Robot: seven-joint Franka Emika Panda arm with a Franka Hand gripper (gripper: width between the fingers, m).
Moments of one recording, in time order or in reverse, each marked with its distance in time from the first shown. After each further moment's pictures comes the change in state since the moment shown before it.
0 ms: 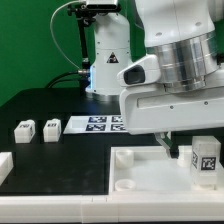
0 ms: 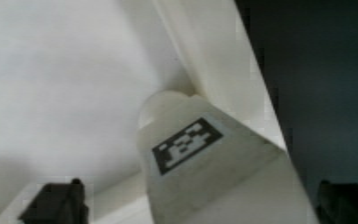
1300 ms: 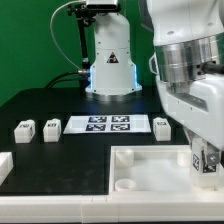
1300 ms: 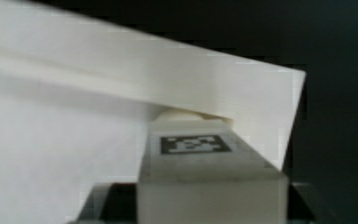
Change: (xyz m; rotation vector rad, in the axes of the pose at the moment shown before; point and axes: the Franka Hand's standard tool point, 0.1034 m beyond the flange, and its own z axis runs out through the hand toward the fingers) arm -0.002 -0.005 0.004 0.054 -0.025 1.416
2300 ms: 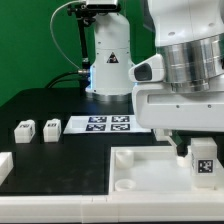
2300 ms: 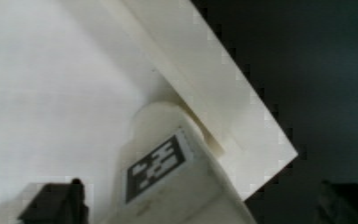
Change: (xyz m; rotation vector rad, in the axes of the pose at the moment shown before) arm -0.003 0.000 -0.001 -0.058 0.043 -1.203
